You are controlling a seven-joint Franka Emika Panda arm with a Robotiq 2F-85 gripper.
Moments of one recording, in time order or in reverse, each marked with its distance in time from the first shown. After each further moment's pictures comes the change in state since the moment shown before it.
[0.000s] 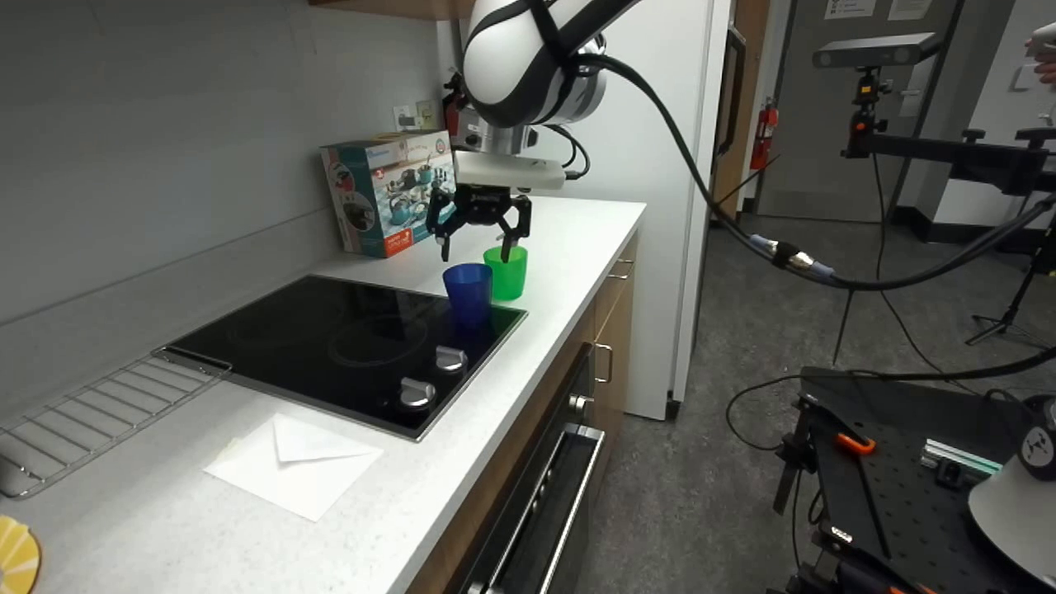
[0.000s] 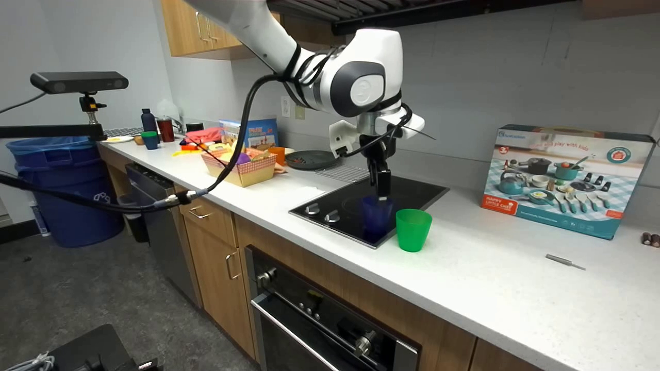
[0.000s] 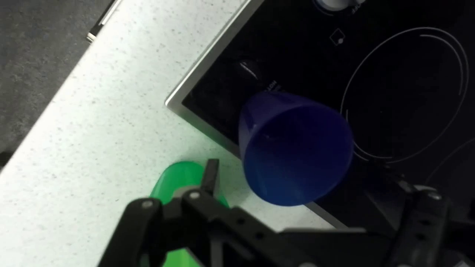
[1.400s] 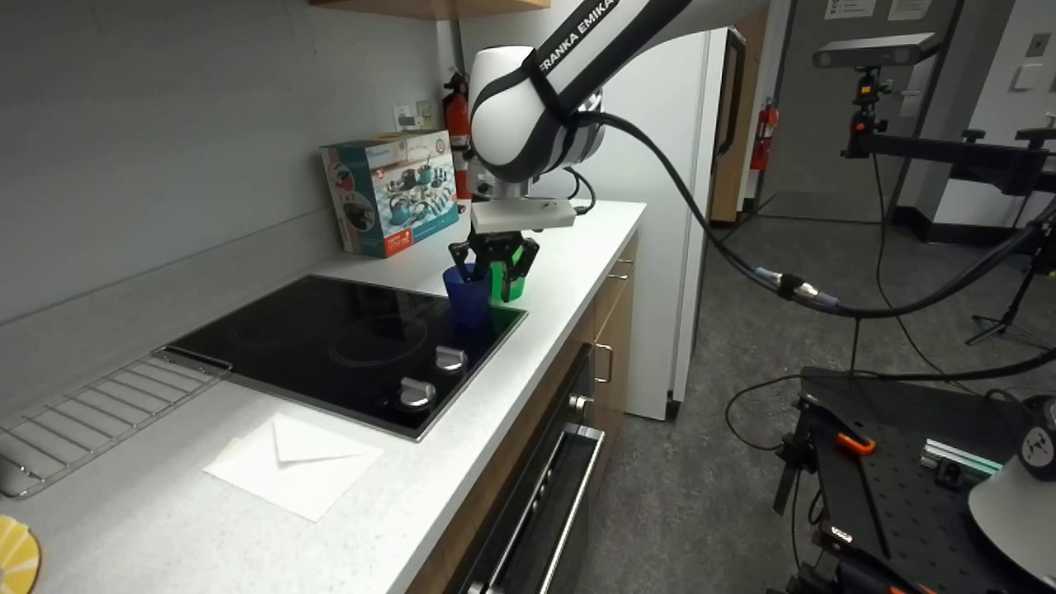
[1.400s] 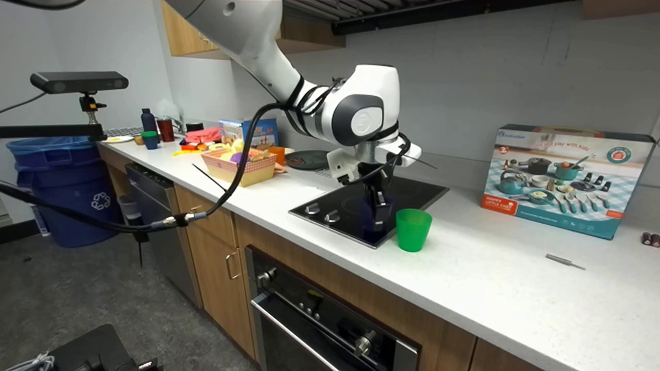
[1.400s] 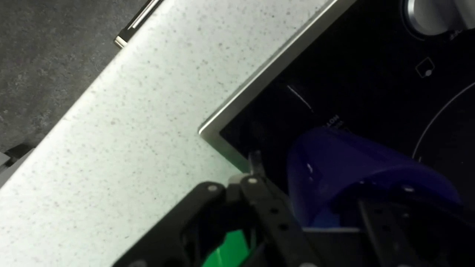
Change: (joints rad) arm -0.003 0.070 0.002 -0.032 -0.047 0.036 -0.051
